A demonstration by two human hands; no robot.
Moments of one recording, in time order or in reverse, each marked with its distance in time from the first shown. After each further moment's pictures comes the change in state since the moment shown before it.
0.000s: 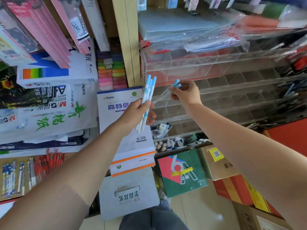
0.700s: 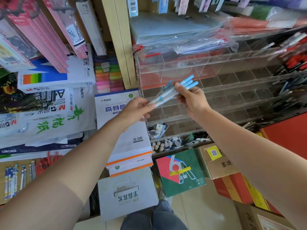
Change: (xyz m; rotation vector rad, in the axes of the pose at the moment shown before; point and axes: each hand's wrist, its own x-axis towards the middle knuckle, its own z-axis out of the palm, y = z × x) left_hand 0.001 0.017 0.008 0.248 -0.012 -0.032; right_hand -0.026 -0.011 -0.038 0.362 -0.172 0.054
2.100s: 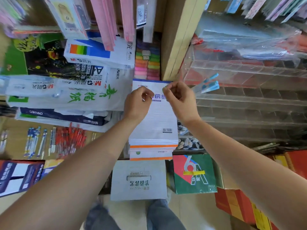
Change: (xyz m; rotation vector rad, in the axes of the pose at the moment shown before) left_hand -0.044 -0.062 -0.066 0.153 0.624 0.178; right_hand -0.055 0.044 0.139 -0.552 -0.208 -0.445
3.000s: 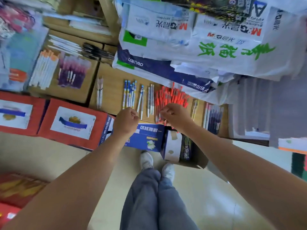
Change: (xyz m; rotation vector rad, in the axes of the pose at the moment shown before) left_hand -0.082 -0.481 -0.326 0.234 -0.140 -0.534; right_hand -0.124 0.065 0.524 -0.366 -0.637 0.395
